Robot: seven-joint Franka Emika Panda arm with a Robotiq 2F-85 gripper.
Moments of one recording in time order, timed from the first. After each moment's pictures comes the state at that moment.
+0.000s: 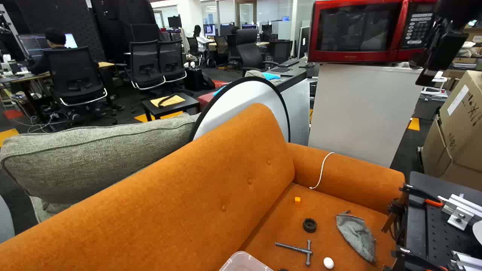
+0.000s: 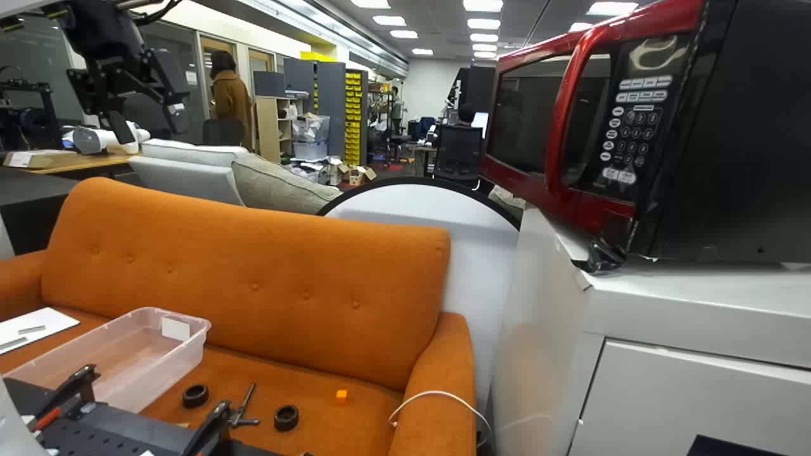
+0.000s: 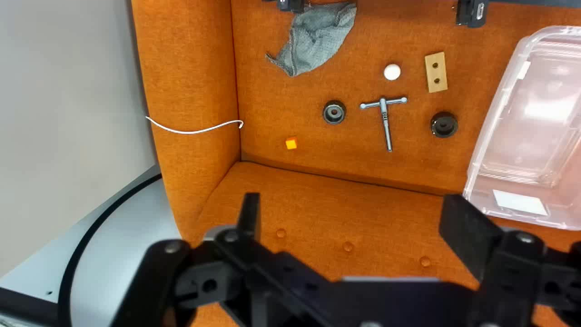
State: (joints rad) arm 0.02 -0.99 0.15 -2.67 -0.12 1.80 0.03
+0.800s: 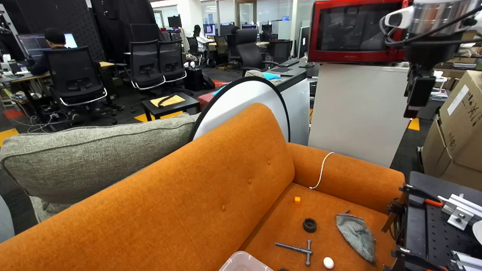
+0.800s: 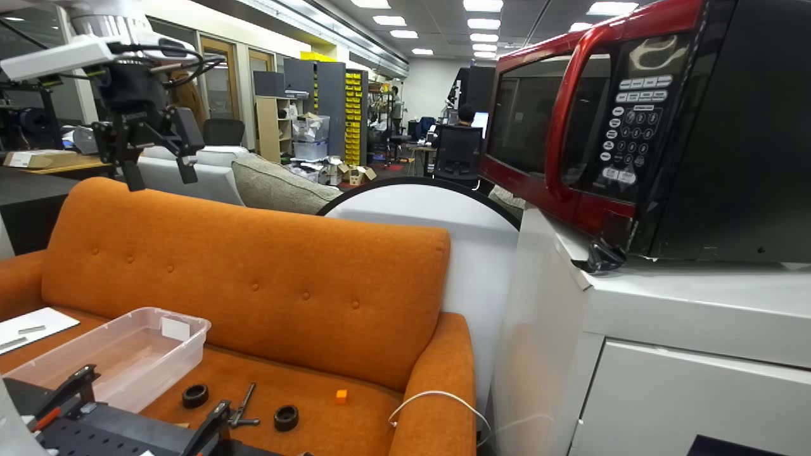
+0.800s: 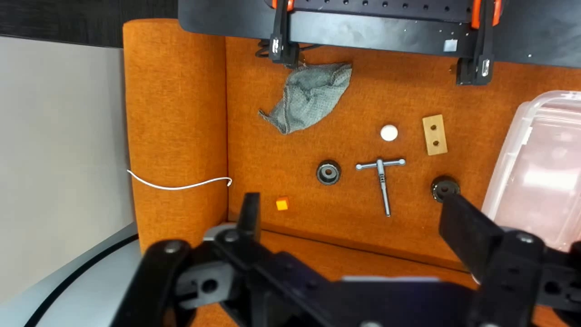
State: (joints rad) arm 0.02 -0.80 0.15 -2.72 -0.13 1.85 0.04
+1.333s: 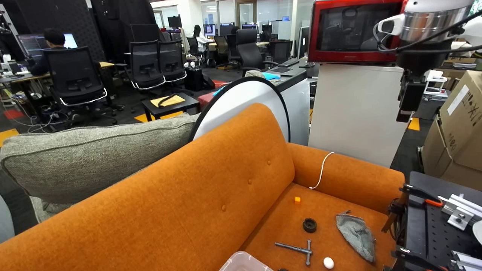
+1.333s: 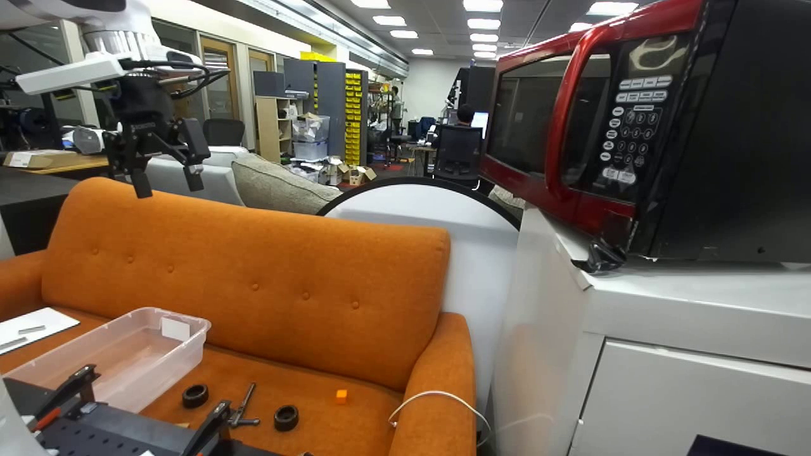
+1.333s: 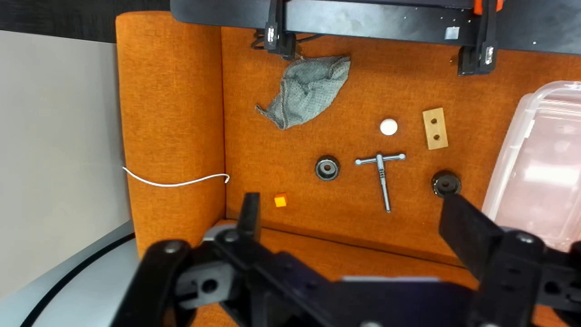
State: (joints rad) arm 0.02 -0.77 0.15 -2.72 -0.13 1.89 0.06
